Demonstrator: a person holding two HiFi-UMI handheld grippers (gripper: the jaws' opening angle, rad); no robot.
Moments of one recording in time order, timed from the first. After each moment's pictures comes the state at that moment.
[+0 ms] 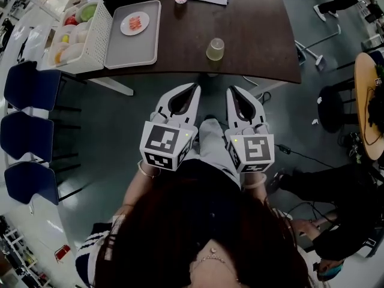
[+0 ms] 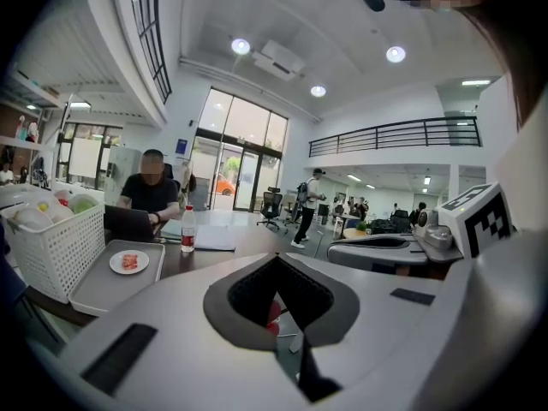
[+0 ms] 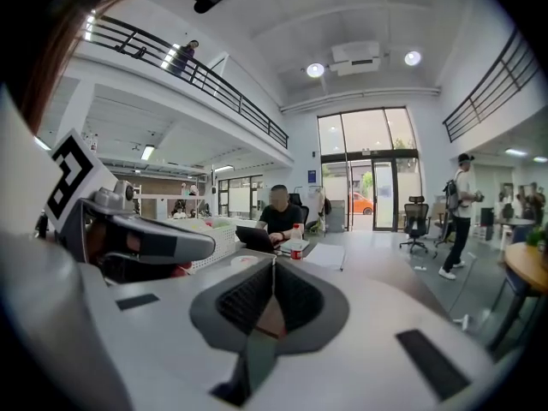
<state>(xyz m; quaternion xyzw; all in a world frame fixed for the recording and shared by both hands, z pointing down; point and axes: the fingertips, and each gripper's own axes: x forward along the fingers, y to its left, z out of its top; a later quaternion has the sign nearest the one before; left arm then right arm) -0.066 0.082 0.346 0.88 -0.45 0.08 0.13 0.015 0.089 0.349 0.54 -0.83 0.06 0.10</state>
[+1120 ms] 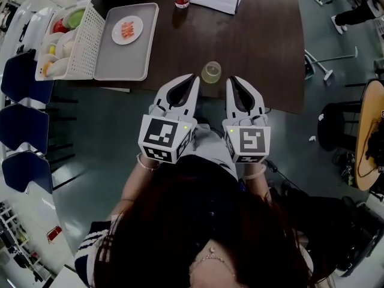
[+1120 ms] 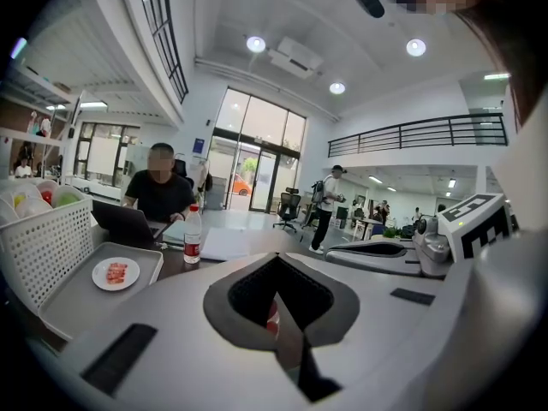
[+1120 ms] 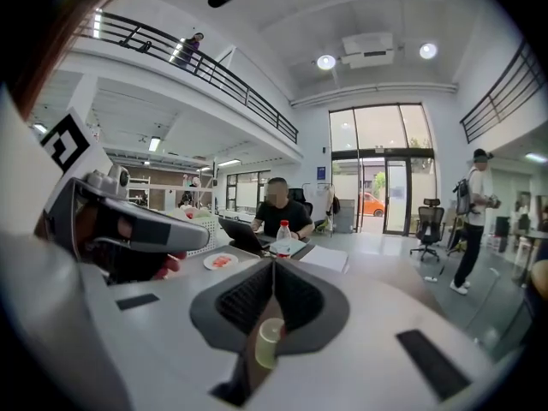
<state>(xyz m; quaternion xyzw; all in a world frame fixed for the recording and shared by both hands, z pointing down) -0.036 -0.073 0.374 0.85 -0.50 0.07 0.15 0.048 -0.078 0.384 0.51 -0.85 0.04 0.12</state>
